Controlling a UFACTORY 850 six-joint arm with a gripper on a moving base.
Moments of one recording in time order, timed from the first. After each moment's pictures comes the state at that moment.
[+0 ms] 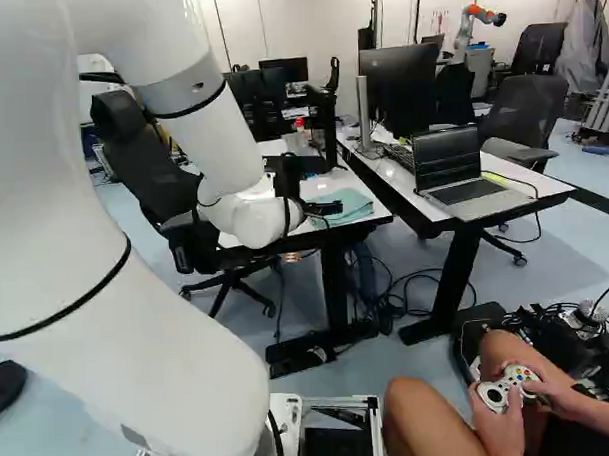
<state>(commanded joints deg) -12.5 1.8 -21.3 0.0 42.6 0.0</state>
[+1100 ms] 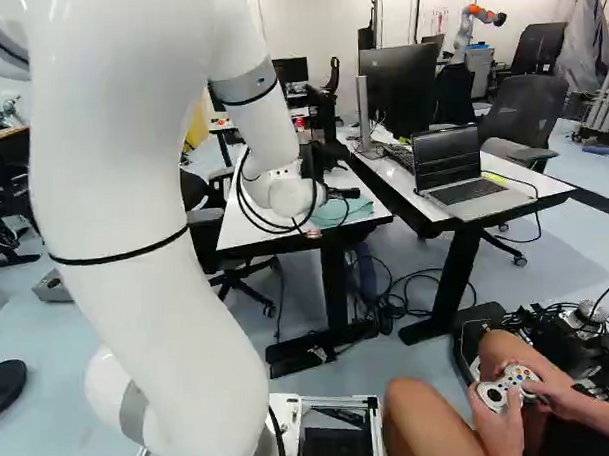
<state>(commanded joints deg) -15.7 -13.1 -37.3 0.0 40.8 0.0</state>
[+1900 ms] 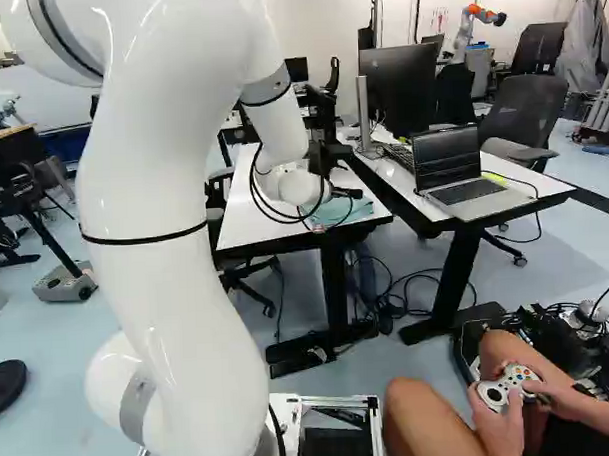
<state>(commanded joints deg) -15.7 -18.7 -44.1 0.0 34.4 0.0</state>
